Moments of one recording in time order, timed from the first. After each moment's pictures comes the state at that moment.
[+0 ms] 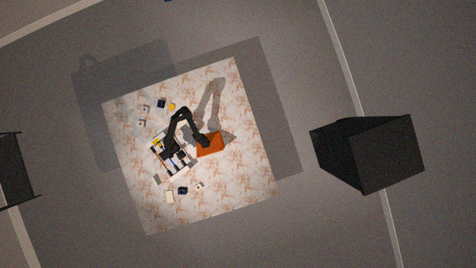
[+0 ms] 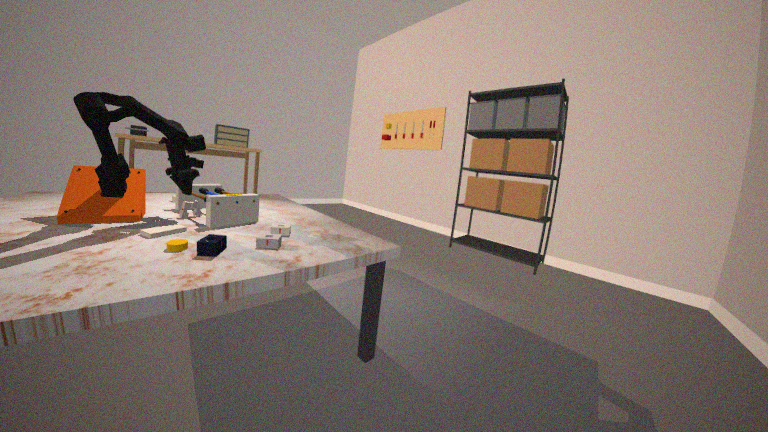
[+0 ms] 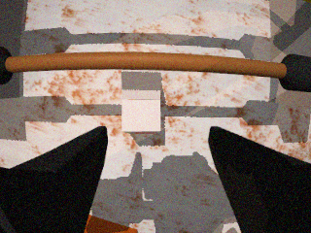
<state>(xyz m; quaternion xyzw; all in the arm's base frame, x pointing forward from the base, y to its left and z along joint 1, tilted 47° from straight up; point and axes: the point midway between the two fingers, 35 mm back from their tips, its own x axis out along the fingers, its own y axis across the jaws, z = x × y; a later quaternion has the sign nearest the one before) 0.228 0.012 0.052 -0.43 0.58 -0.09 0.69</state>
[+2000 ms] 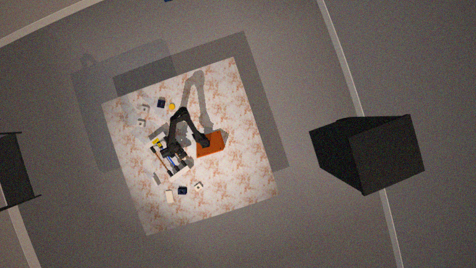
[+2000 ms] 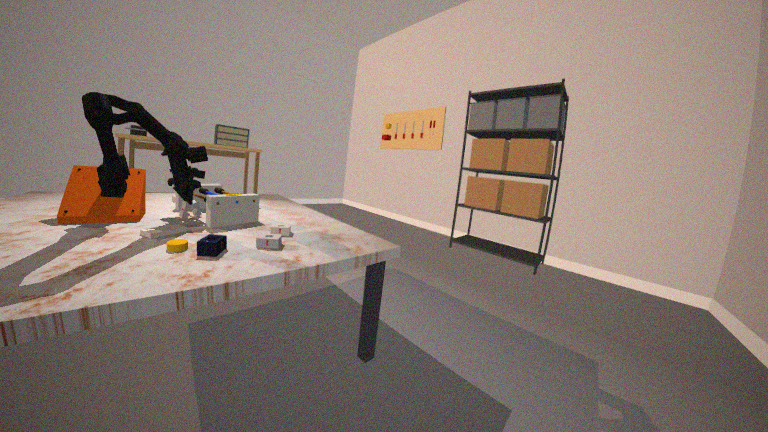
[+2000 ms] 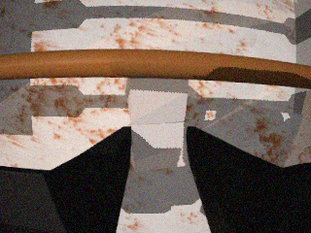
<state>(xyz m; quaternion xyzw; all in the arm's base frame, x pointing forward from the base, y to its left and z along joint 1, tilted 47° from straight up) 0.238 -0.017 0.022 -0.43 0.58 -0.09 0.68</state>
